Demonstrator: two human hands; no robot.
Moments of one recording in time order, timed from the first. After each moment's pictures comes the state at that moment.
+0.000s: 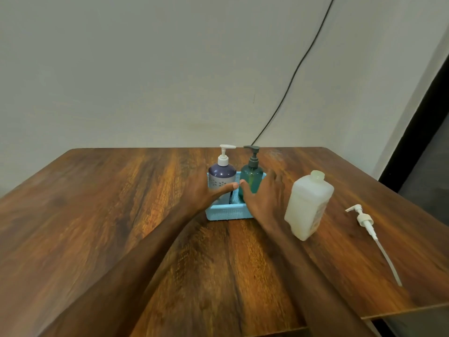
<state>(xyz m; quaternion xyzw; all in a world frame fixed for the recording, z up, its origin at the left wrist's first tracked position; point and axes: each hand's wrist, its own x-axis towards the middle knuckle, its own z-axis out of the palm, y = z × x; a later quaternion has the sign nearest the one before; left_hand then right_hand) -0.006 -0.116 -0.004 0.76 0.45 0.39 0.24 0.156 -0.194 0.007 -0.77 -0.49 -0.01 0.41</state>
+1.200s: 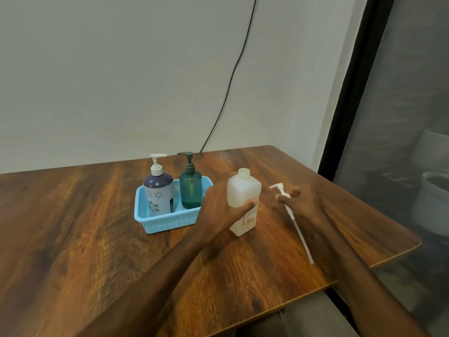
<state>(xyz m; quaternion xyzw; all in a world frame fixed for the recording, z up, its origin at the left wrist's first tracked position) 0.155 -0.208 0.004 0.81 0.32 0.41 0.26 0.371 -0.296 0.017 -0.81 -0.37 0.11 0.45</state>
